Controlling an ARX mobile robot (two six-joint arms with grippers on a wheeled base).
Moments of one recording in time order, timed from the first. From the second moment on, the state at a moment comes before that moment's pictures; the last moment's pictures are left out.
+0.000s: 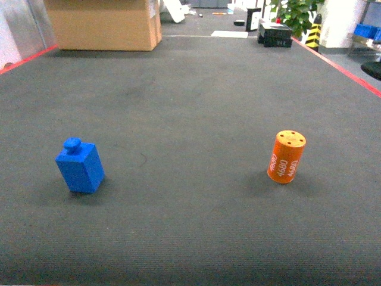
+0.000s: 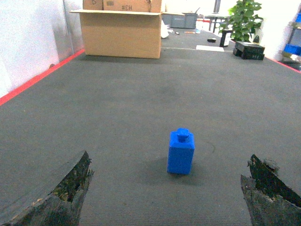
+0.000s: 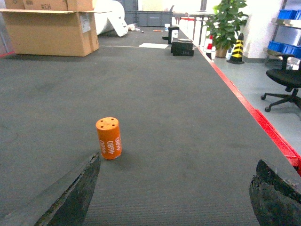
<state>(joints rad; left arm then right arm) 0.00 0.01 0.01 0.00 0.00 0.00 0.00 0.00 0.01 -0.01 0.00 0.00</state>
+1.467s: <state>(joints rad) -0.11 0.61 0.11 0.52 -0.28 0.03 0.15 0.52 0.10 0.39 0.26 0.03</state>
